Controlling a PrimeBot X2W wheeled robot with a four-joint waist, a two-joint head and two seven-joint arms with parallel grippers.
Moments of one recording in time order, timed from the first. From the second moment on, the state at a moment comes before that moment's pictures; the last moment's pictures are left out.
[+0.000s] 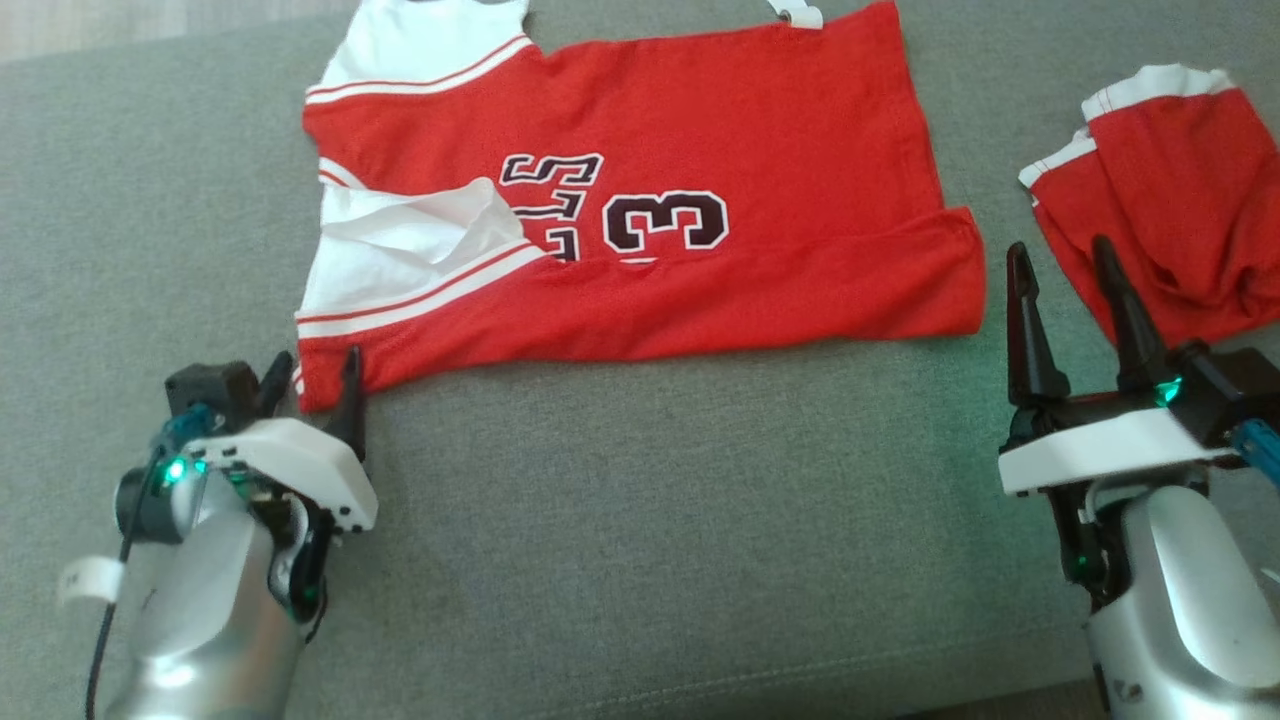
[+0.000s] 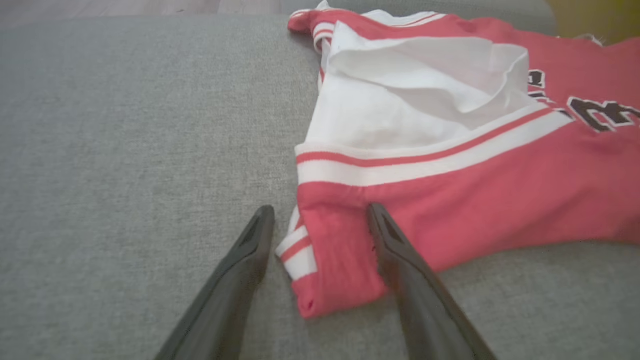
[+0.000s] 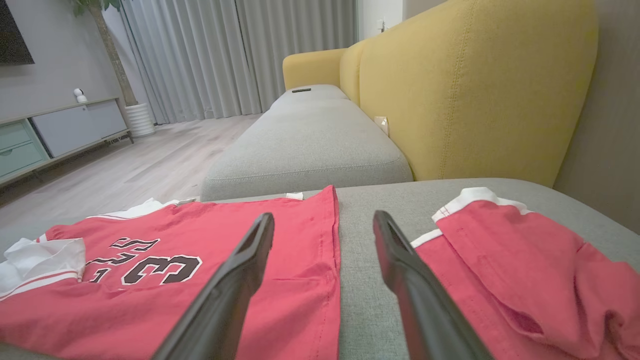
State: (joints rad) left arm -0.45 0.17 -0.25 0.79 -0.35 -0.02 -0.20; right arm -0.27 -0.12 0.05 0.29 0.21 0.13 -0.23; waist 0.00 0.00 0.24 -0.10
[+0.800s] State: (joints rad) left arm -0.58 0.15 -0.32 0.86 -0.33 -0.09 -0.25; right arm -0.33 -0.09 -0.06 0.45 0.11 0.13 -0.02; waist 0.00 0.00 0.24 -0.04
